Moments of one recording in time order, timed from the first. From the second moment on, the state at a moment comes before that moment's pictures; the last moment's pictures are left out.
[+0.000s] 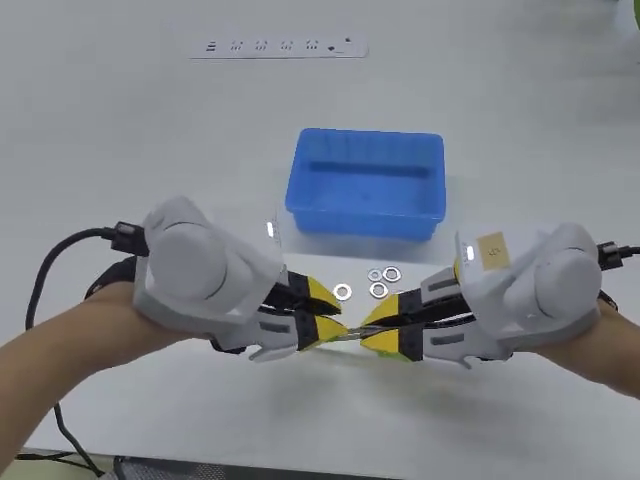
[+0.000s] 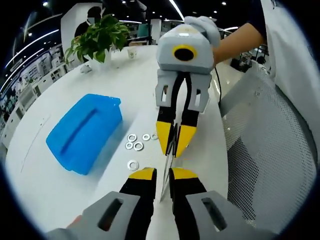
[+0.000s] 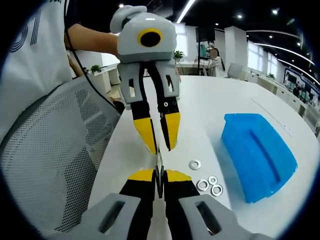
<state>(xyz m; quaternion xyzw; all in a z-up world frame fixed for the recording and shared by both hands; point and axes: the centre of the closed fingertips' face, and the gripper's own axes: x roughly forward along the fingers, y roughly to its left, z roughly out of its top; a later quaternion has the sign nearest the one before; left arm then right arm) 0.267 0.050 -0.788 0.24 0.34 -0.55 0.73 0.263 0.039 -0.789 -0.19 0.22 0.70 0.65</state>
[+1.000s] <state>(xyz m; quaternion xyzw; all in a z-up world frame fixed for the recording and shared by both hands) 0.259 0.054 -0.786 0.29 0.34 -0.56 0.69 0.258 0.038 -0.783 -0.21 0.22 0.71 0.63</state>
